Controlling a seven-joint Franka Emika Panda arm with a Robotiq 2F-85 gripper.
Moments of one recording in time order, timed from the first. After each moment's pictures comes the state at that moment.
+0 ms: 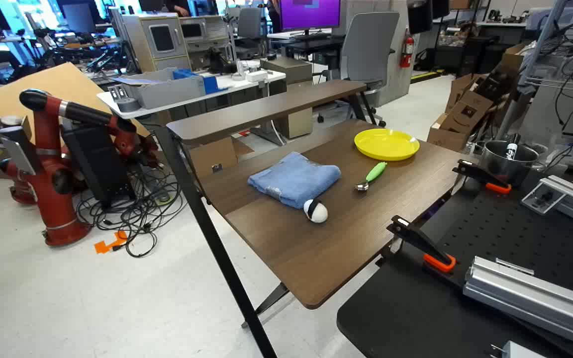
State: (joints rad) arm 0.12 -0.25 0.21 -2.33 -0.05 1.83 0.05
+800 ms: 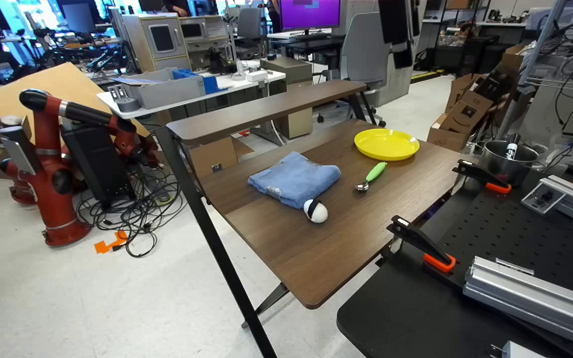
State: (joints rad) arm 0.12 -0.13 0.21 -2.33 -0.35 1.96 0.05
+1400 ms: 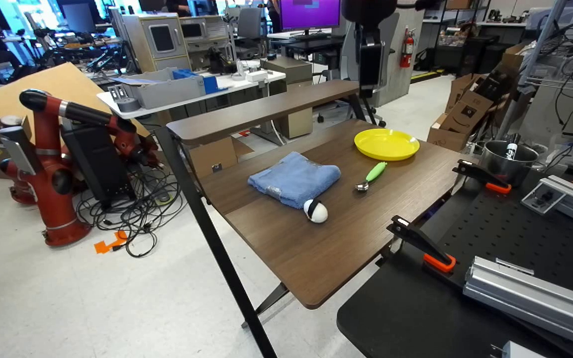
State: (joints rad) arm 0.10 -0.02 0.14 -2.43 -0.67 2.46 -0.02
